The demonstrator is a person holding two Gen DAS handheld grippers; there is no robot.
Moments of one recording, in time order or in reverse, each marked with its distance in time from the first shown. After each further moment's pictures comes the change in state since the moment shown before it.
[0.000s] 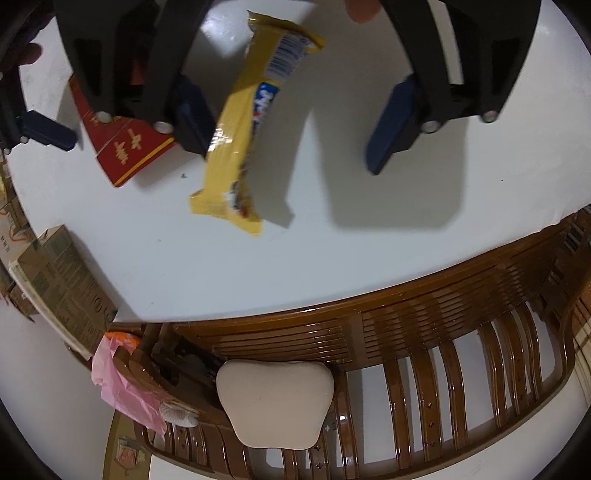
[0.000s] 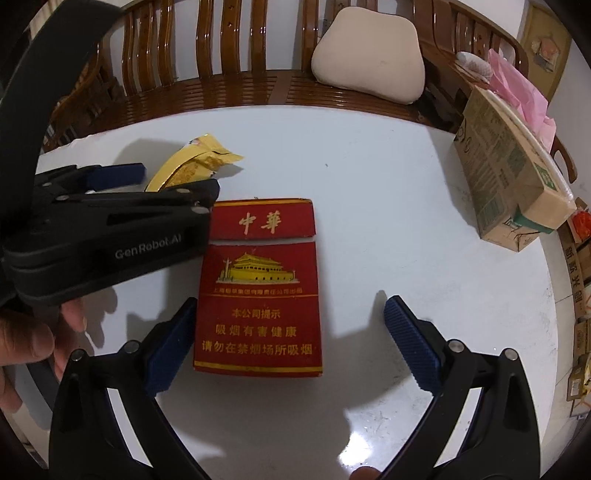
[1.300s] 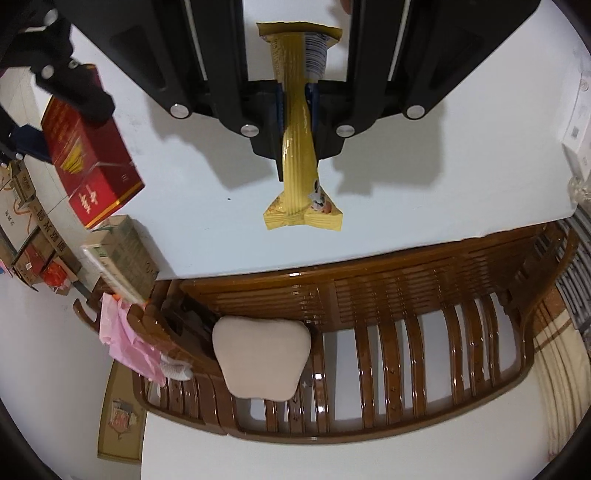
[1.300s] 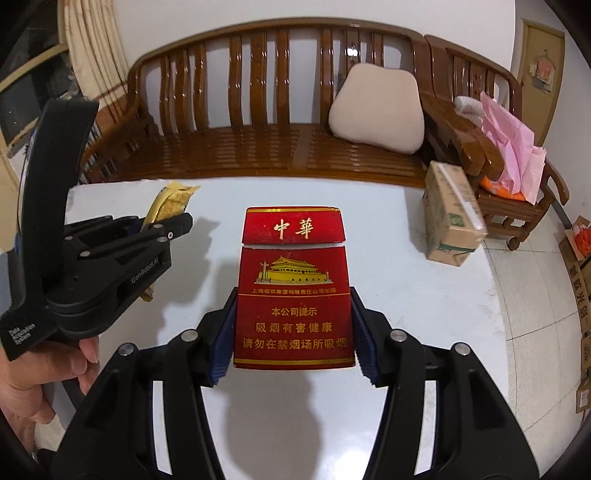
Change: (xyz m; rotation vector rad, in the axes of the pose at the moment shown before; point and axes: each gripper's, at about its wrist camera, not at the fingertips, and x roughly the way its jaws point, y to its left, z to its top) left arm -0.147 0.001 -0.040 -0.066 -0.146 0.048; right arm -0.155 0.008 -0.026 -0.018 -0.185 0.082
